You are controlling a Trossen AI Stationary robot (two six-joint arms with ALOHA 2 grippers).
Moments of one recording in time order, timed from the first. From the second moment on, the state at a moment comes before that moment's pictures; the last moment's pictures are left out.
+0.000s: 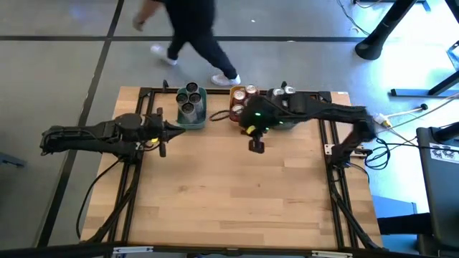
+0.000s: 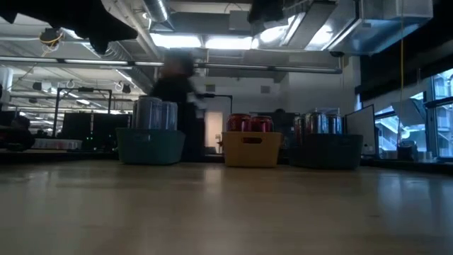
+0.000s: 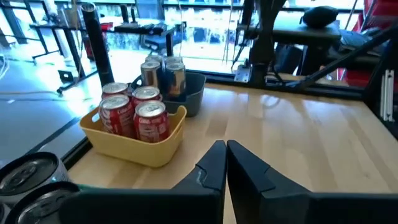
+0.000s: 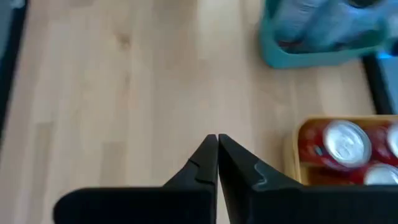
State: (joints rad) left arm 0.07 0.48 0.48 -0.21 -0.18 -0.05; right arm -0.06 1.75 1.95 -1.12 -0.07 -0.05
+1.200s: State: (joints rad) left arm 0.07 0.31 0.13 0.20 -0.13 -0.06; right arm -0.06 0.34 0.04 0.24 0.09 0.26
